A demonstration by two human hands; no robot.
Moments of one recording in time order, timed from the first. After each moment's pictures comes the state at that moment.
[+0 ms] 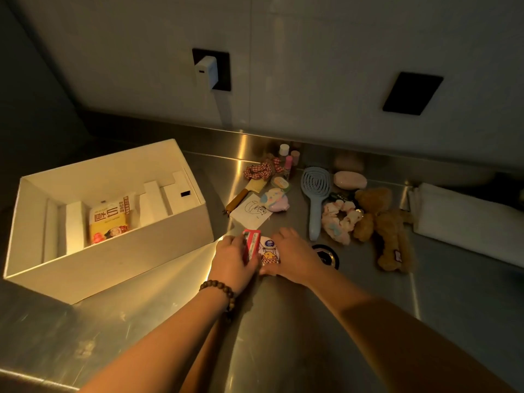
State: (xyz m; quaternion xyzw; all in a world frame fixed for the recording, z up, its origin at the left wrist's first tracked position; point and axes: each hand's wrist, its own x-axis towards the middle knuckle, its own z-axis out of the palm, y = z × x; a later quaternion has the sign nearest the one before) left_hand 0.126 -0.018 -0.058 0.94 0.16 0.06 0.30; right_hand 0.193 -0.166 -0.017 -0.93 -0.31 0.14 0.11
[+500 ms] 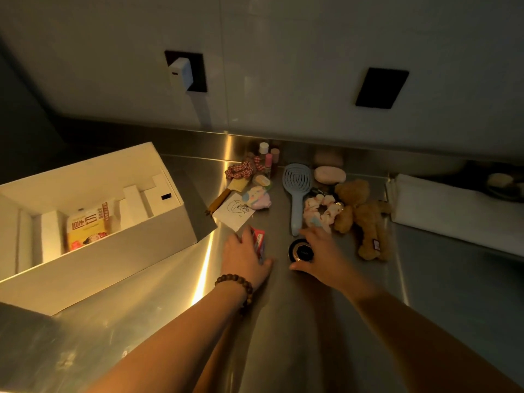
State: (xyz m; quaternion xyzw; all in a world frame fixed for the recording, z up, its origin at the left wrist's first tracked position) left_hand 0.142 -0.072 -0.041 0.94 0.18 0.00 0.28; right_hand 0.193 -0.258 -0.020 -0.95 -0.20 0.12 0.22
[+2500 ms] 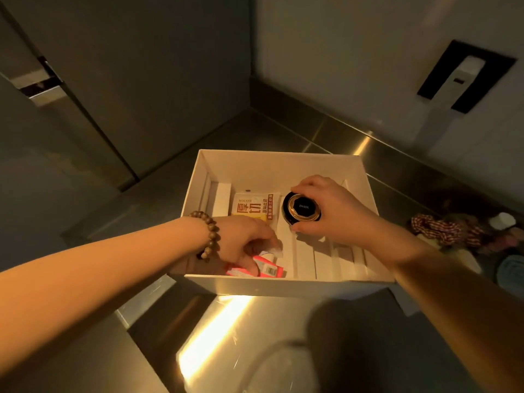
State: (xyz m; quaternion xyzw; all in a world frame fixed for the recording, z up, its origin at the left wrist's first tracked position) left_hand 0.095 0.242 0.059 0.91 0.09 -0.31 0.25; right_hand 0.254 0.117 0.050 -0.78 -0.57 0.17 0.18
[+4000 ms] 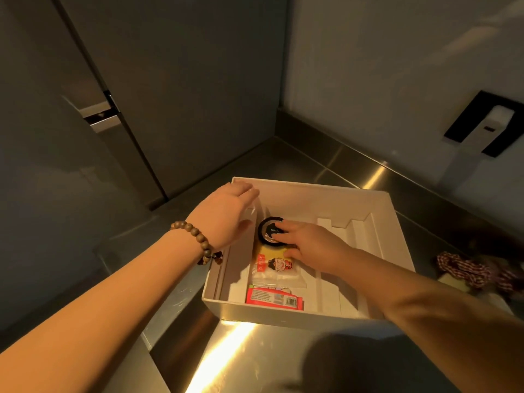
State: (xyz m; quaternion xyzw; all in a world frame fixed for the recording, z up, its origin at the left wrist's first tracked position) left_hand 0.058 0.314 0.062 0.97 0.22 0.06 0.05; right_hand 0.225 0.183 -0.004 -0.74 -0.63 0.21 0.06
